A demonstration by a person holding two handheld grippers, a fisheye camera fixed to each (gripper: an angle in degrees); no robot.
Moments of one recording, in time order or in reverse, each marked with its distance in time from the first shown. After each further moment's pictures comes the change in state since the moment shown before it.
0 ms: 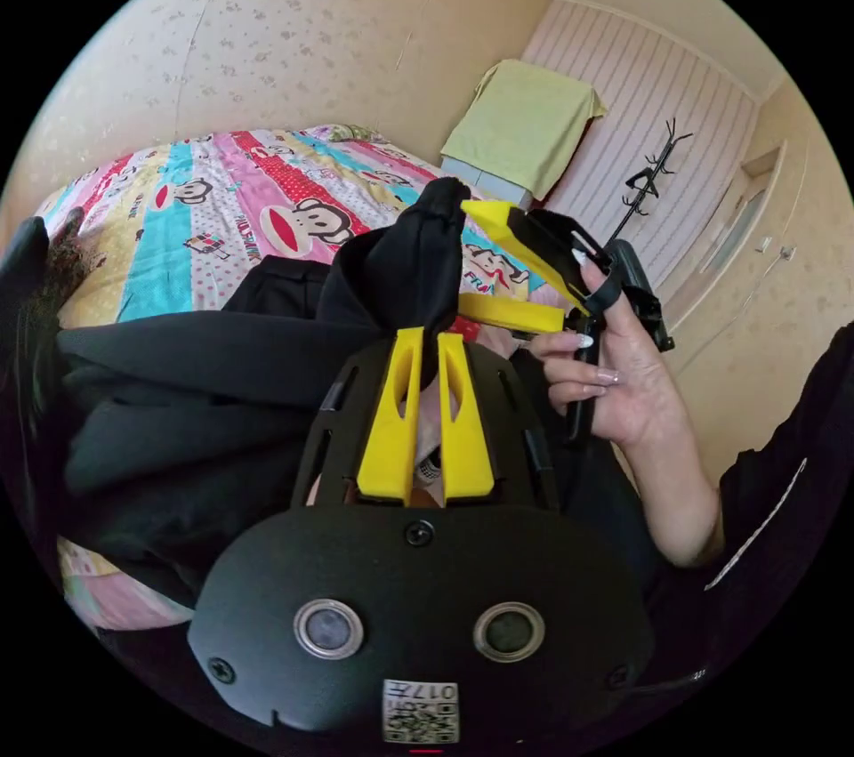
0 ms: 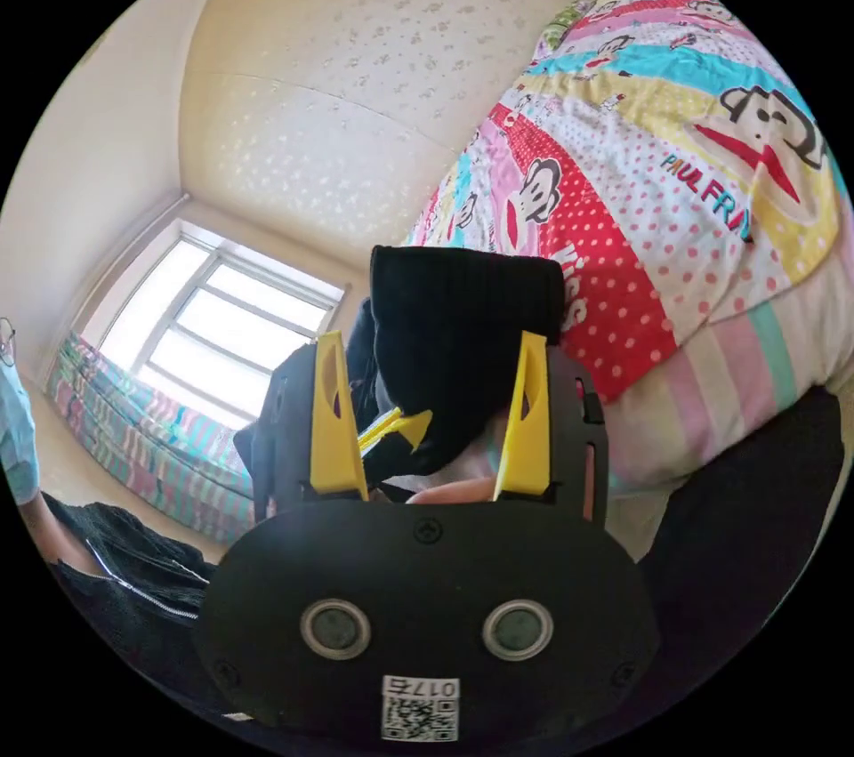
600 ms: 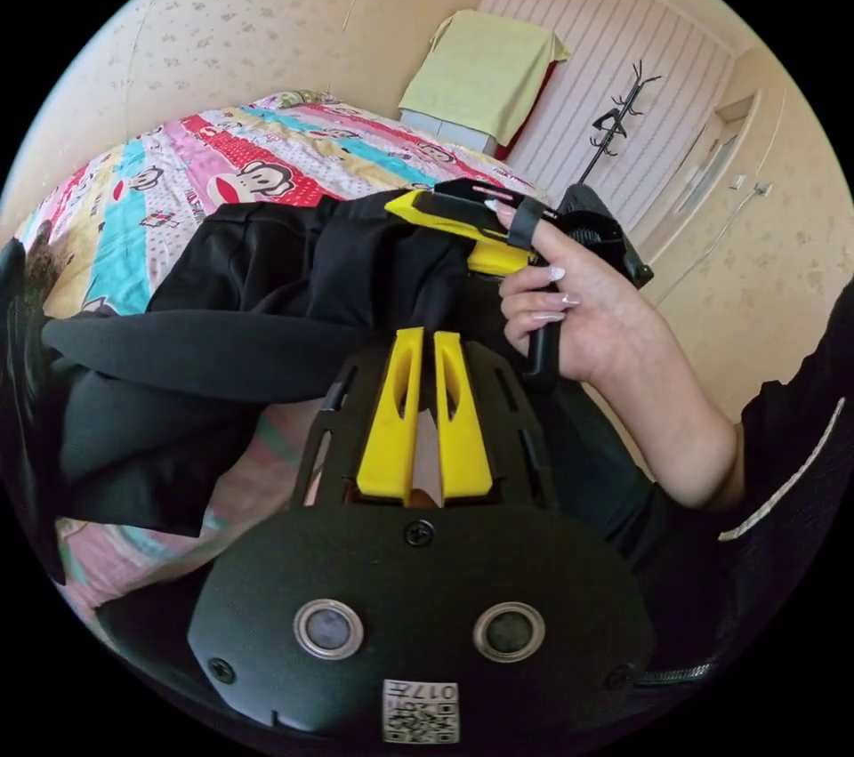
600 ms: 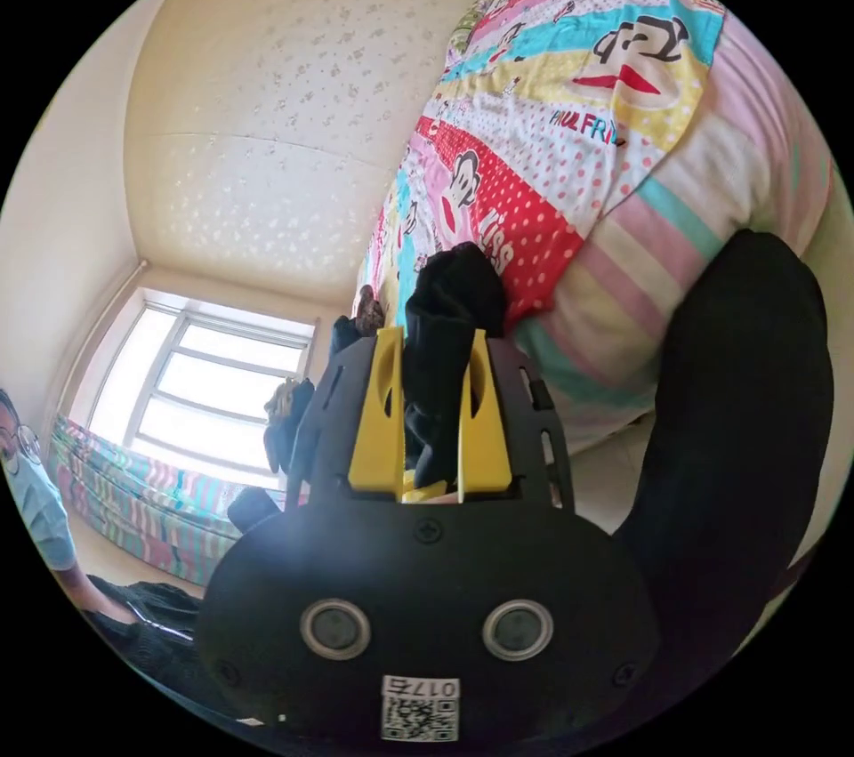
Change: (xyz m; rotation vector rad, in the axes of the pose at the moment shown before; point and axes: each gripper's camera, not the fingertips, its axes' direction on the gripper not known) left arm 0.031 0.002 0.025 -0.129 0.089 0.053; right arm 0.017 0.021 -0.033 0.063 0.077 0.159
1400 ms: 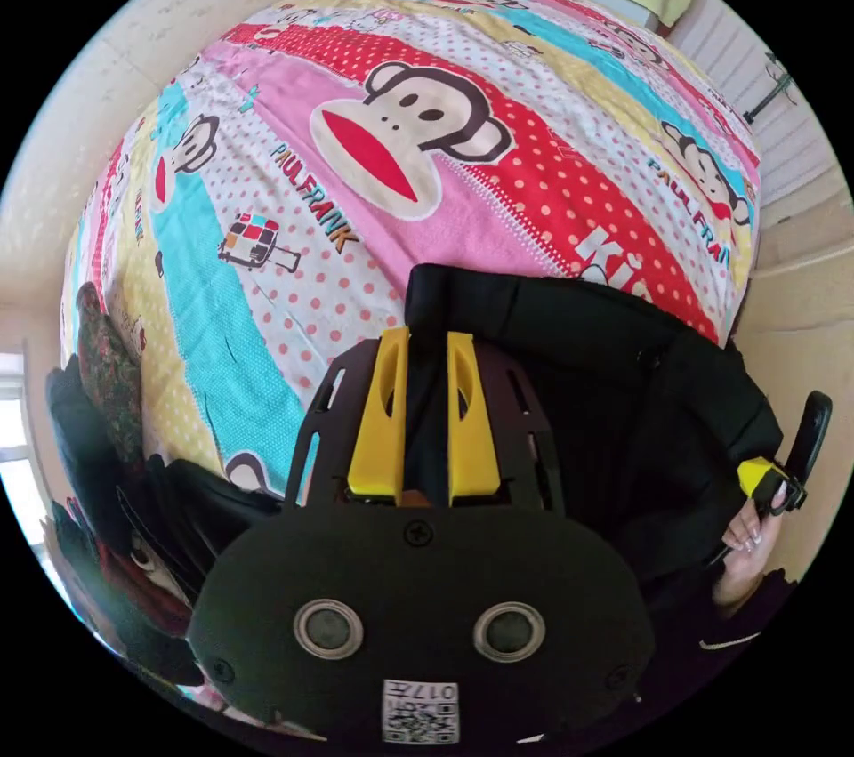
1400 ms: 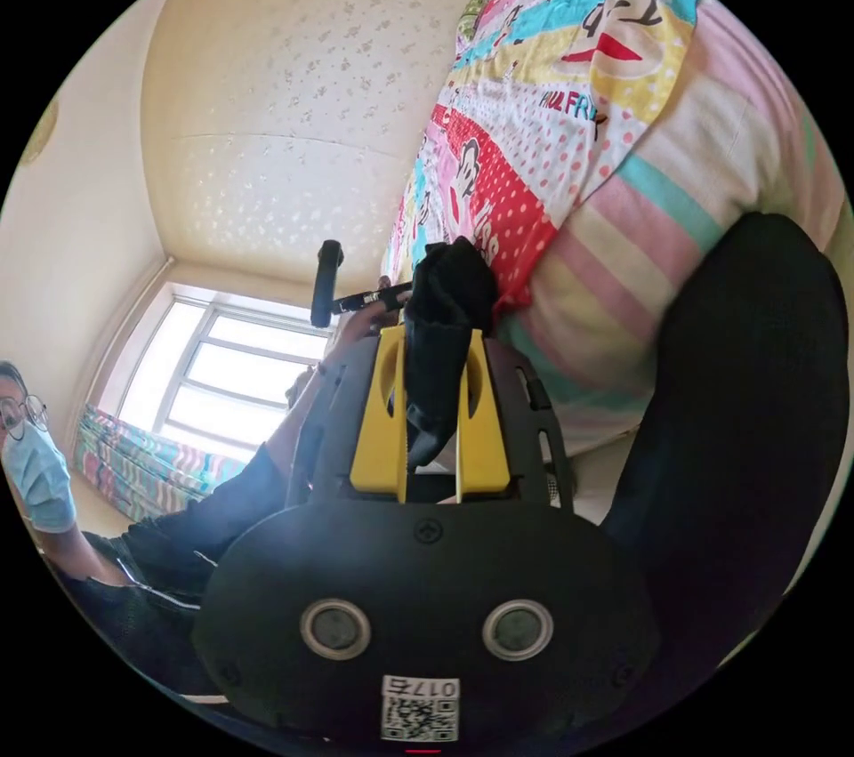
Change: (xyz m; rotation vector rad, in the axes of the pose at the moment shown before) left arm -0.138 -0.279 0.182 -0.490 -0.470 -0.100; right arm 0.039 -0.020 -0.020 -0.077 -0.128 -0.009
